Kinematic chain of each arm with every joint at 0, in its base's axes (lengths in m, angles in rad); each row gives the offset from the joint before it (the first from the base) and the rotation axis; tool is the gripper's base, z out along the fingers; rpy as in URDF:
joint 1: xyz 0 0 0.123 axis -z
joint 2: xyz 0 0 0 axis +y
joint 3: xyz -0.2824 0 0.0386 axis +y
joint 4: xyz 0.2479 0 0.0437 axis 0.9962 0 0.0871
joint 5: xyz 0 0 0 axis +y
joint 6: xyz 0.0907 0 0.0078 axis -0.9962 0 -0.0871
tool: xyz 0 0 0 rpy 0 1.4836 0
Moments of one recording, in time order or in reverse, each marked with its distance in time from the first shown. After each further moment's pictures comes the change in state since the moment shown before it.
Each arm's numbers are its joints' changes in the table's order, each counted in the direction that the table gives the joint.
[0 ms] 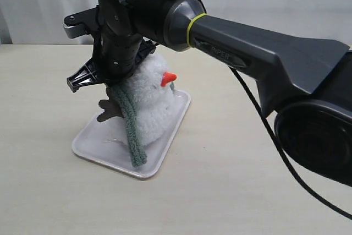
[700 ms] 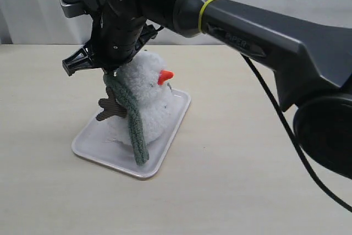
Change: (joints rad) left arm 0.000 0.000 0.000 0.000 0.000 0.000; right arm 0.000 -0.054 0.004 -0.011 -0.022 -0.027
